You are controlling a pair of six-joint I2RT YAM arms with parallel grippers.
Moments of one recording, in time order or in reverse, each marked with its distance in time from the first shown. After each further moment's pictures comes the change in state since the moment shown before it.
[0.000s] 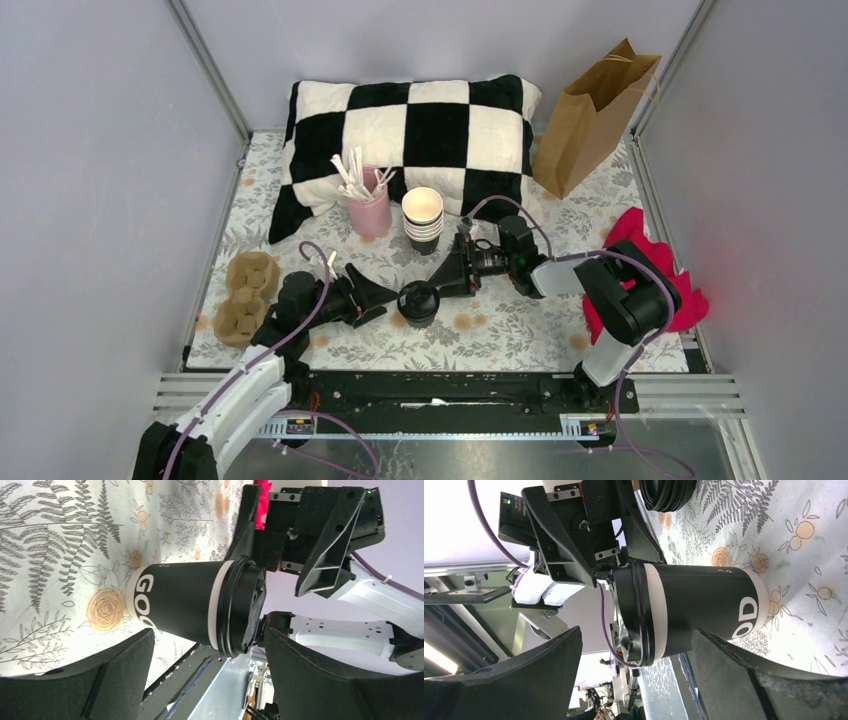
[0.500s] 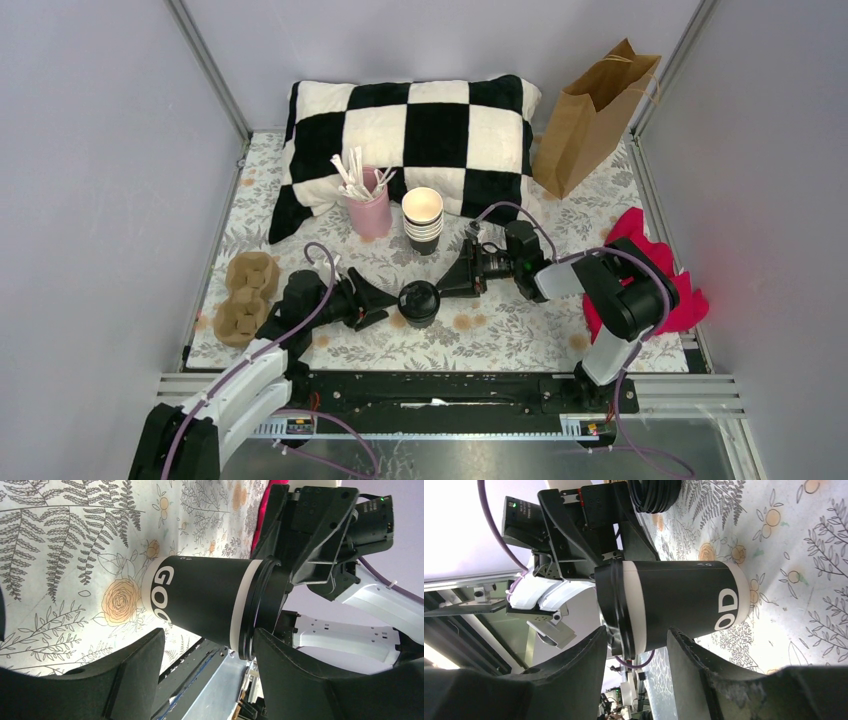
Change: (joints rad) left arm 0.000 0.089 -0.004 -0.007 0.014 -0.013; right arm -0.041 0.005 -0.062 0.071 -0.008 0.043
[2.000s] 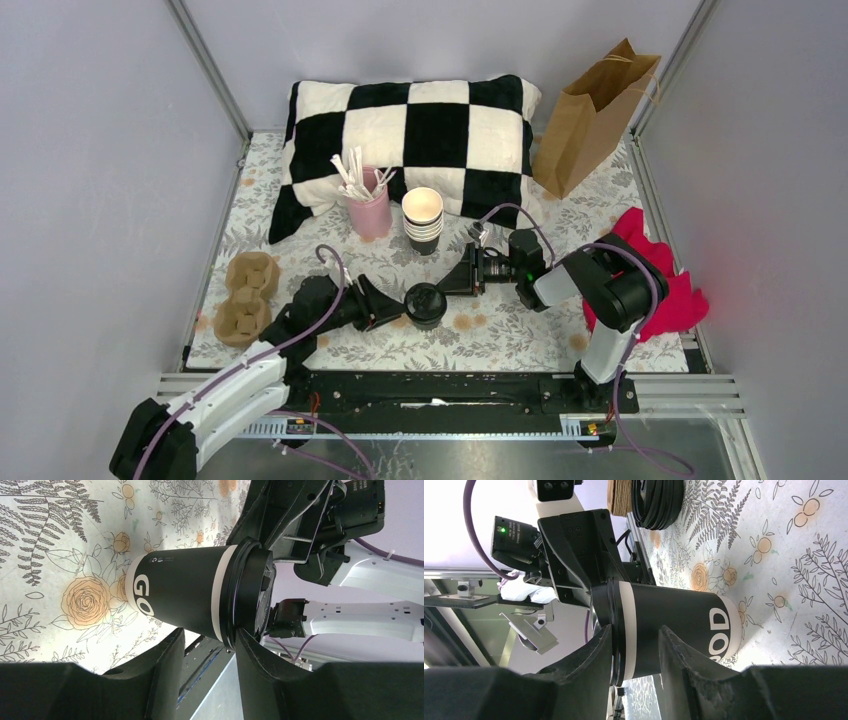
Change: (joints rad) left arm -0.205 -0.036 0.000 0.031 -0.175 -0.006; right arm 0.010 0.081 -0.073 0.248 0.066 -0.014
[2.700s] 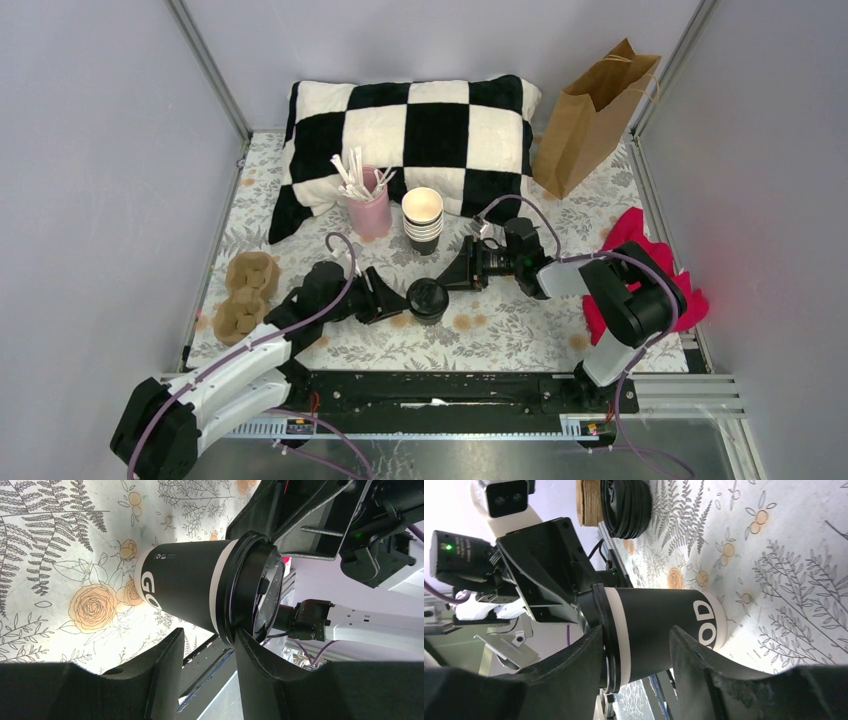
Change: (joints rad) left arm -0.040 0.124 0.160 -0.153 -0.050 0.100; right arm -0.006 -0.114 0.088 -0.367 0.060 -0.153
